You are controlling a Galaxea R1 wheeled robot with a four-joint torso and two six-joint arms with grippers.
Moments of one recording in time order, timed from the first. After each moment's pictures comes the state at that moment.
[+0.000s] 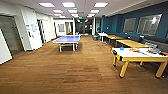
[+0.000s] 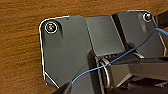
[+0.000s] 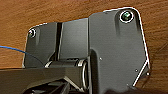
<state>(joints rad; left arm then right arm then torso) 1.48 3.14 -2.88 0.13 0.02 -0.02 -1.54 3.09 -2.80 0.03 0.07 0.02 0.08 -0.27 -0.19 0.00</state>
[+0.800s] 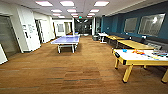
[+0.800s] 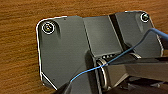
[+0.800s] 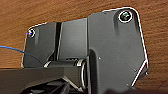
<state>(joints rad) 1.48 3.14 -2.88 0.13 0.02 -0.02 -1.54 3.09 -2.80 0.03 0.07 0.02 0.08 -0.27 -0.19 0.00</state>
